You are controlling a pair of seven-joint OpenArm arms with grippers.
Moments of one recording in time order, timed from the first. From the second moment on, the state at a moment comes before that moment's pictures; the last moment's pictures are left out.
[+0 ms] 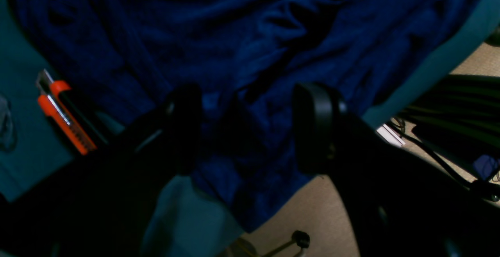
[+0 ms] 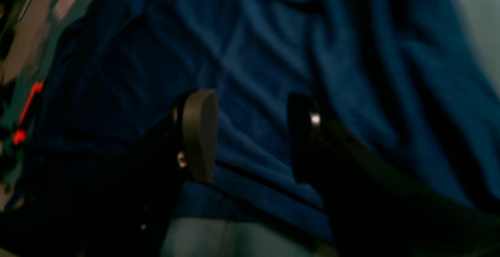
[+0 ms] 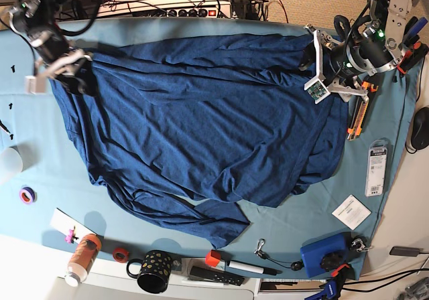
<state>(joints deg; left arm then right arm) 18.8 -29.1 3.8 123.8 -24.7 -29.8 63.9 -16.4 5.7 54.1 109.9 61.5 39.6 -72.5</state>
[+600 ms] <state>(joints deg) 19.0 -29.1 3.8 123.8 -25.8 -29.8 64.0 -21.7 4.8 74.1 105.4 71.5 39.9 -76.2</state>
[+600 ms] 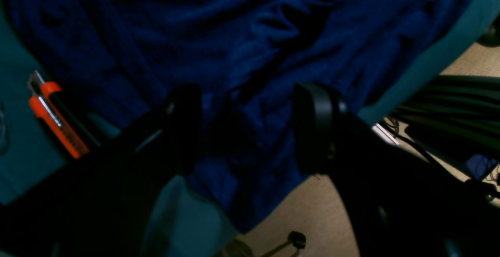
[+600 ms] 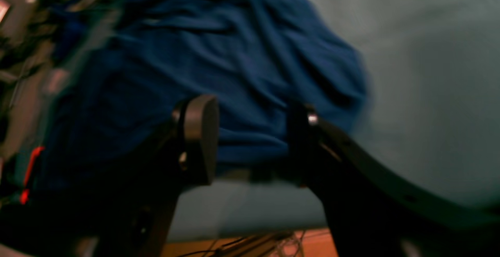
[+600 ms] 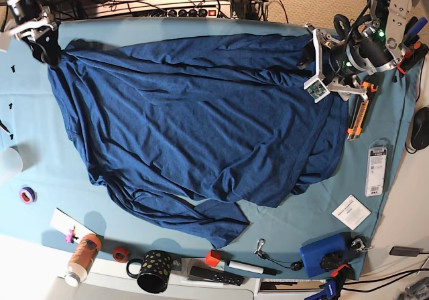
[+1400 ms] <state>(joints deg) 19.0 -29.1 3.8 123.8 -25.8 -29.8 63.9 -19.0 7.3 74.2 83.5 70.1 38.9 -75.0</state>
